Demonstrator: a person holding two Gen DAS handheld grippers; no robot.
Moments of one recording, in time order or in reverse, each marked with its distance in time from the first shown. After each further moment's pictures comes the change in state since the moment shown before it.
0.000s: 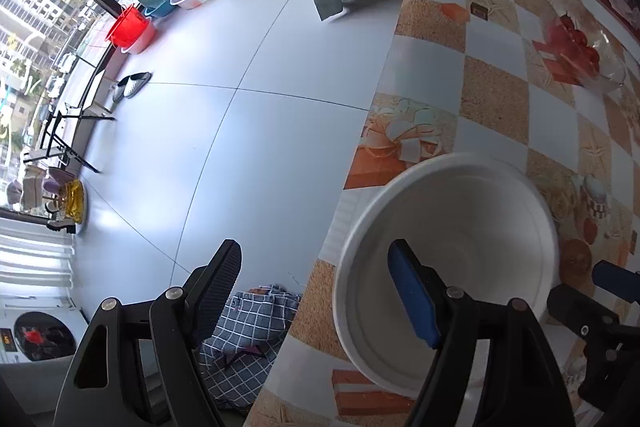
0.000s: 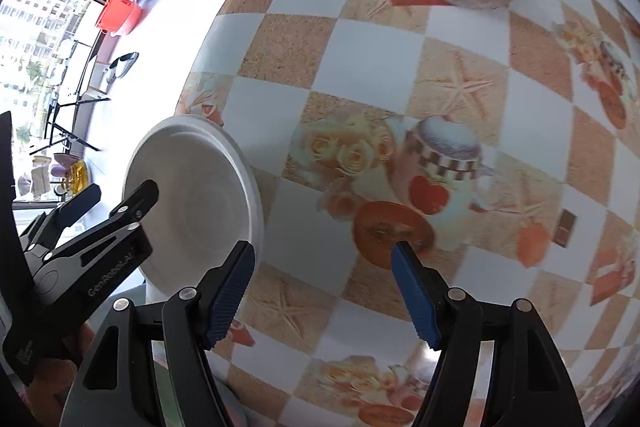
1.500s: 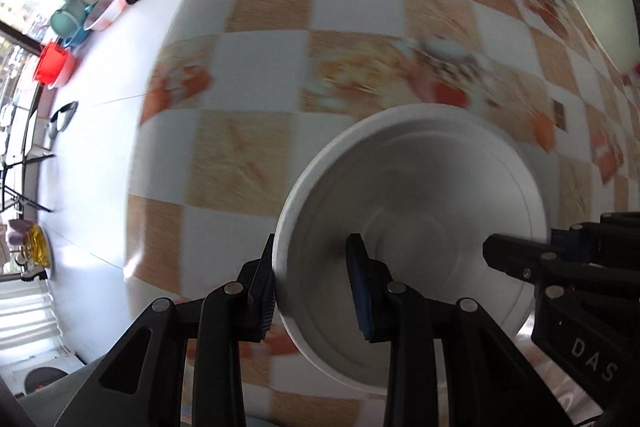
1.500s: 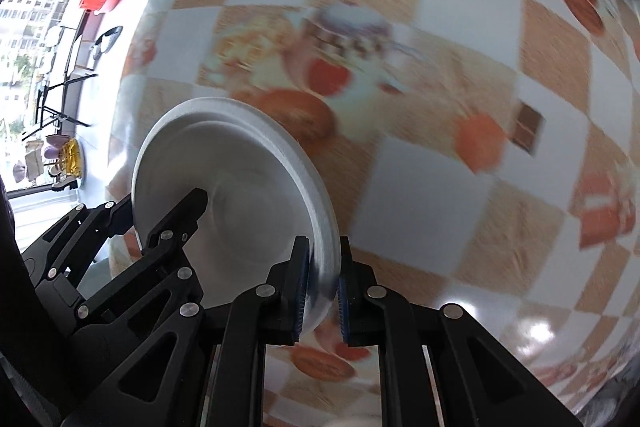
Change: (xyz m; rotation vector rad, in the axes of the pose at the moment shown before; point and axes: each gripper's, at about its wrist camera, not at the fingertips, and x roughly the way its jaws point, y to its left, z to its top) left arm -0.031 -0.129 -0.069 0.232 0.073 -0.186; right arm 0.006 -0.062 -0.051 0.063 0.169 -0.027
